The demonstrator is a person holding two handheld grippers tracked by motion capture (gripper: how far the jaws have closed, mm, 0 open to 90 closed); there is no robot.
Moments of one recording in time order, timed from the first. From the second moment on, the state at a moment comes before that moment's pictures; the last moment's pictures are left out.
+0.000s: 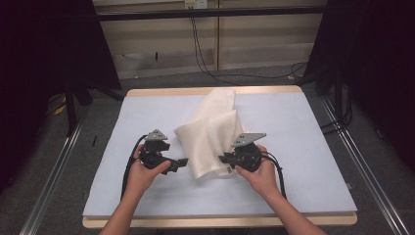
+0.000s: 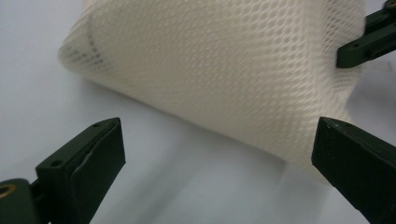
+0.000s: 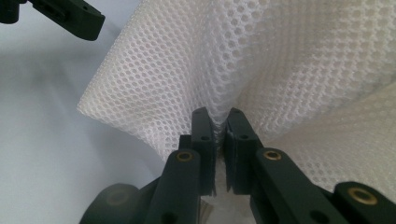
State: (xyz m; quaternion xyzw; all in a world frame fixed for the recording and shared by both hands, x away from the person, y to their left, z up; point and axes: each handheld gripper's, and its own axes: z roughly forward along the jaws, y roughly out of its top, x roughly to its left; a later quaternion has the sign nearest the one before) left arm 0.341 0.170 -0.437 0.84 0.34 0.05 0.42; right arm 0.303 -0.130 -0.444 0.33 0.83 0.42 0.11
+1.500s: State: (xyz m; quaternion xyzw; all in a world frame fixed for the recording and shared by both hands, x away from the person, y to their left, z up) left arm 0.339 0.192 -0.445 0.84 0.37 0.01 0.40; right arm 0.298 -0.168 -0.453 0.37 0.82 0.42 0.11
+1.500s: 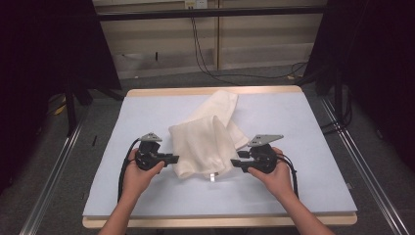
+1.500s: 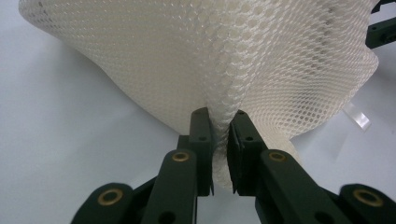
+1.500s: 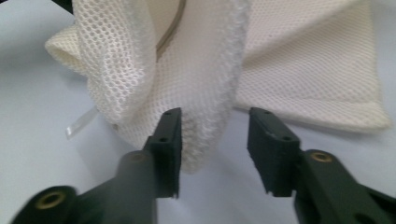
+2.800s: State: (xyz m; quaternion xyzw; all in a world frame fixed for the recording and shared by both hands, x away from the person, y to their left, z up) left arm 0.351 0.202 -0.438 0.83 0.38 0.08 0.40; right arm 0.307 -0.129 -0.442 0.33 0.82 0.46 0.11
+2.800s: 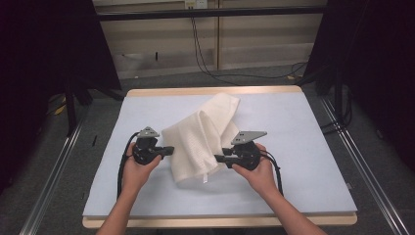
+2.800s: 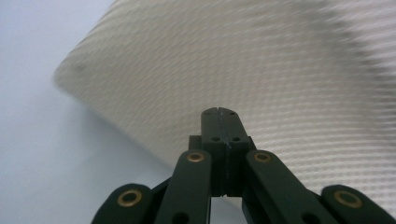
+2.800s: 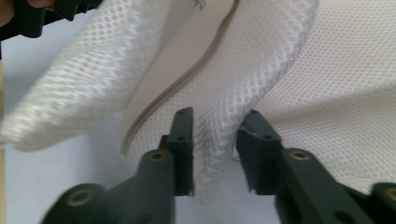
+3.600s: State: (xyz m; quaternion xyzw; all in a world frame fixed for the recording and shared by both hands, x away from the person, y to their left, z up) left arm 0.345 0.237 -0.435 0.80 0.42 0.08 0.41; right arm 0.307 -0.111 -0.437 0.30 0.82 0.48 0.09
